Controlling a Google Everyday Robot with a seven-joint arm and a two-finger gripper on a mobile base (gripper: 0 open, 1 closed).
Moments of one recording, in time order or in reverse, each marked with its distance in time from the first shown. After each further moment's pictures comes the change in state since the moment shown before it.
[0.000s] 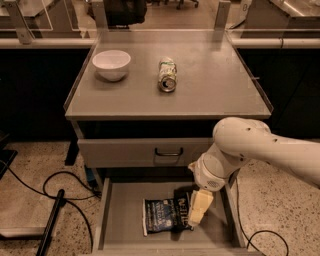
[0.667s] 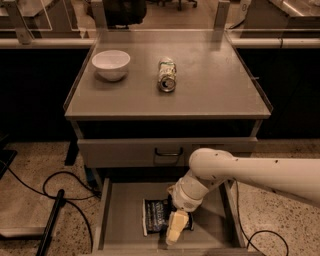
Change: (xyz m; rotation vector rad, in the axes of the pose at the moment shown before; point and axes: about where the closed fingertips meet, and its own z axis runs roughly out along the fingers) arm -0.021 0.018 0.128 -0.141 -0.095 -0.016
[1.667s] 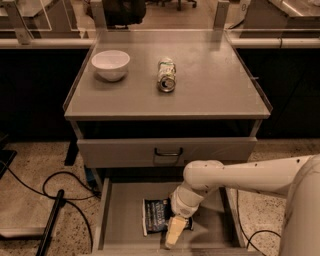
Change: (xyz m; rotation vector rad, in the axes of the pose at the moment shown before) arm 0.034 -0.026 0.055 0.033 0.061 0.058
